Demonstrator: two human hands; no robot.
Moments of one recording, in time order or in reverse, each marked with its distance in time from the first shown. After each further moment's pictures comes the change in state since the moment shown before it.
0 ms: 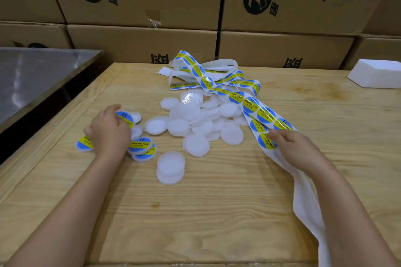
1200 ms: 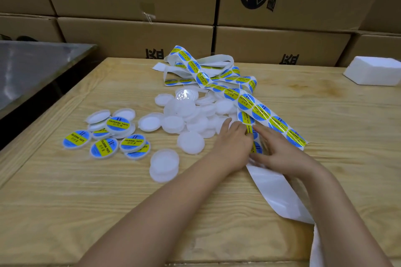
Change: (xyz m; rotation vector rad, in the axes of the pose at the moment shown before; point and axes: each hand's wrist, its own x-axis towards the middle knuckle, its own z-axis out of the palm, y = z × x) left_hand -0.124 0.156 0.098 0.310 -0.553 1.036; right_hand 0.011 0.019 0.017 -0.064 -0.185 -0.423
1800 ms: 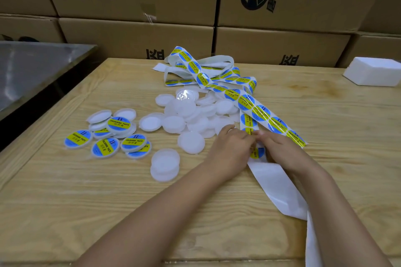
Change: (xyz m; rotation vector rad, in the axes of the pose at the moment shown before) left_hand -0.022 0.002 -0.007 -0.293 0.224 0.045; right_hand -0.002 0.005 0.004 0.361 0.077 0.262
